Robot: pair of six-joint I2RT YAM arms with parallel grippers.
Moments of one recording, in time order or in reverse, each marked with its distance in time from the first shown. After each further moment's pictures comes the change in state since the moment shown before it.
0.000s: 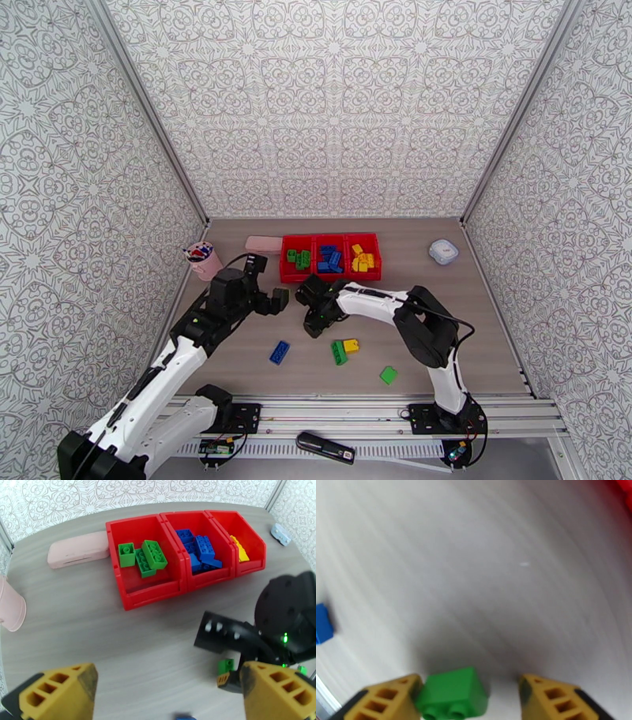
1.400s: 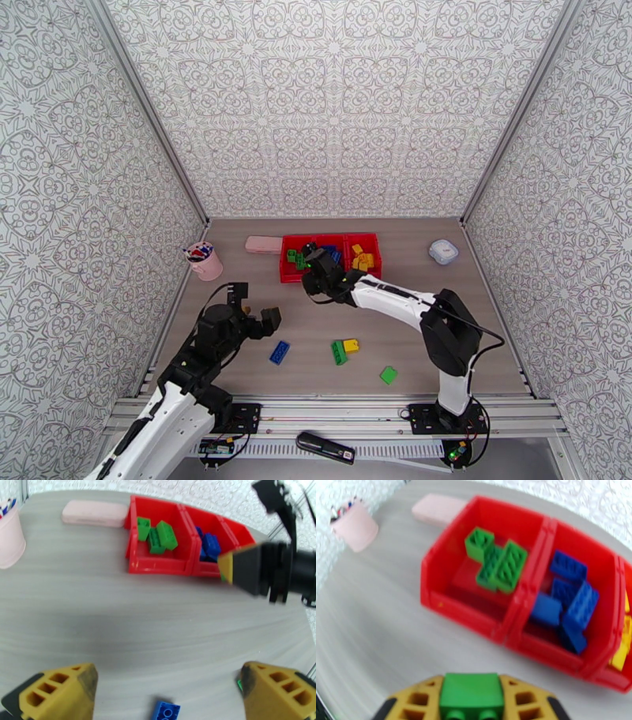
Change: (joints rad) left arm -0.028 -0.294 -0.285 0.024 -0.056 -0.283; right arm -0.040 -0.085 0.093 0.389 0.231 0.208
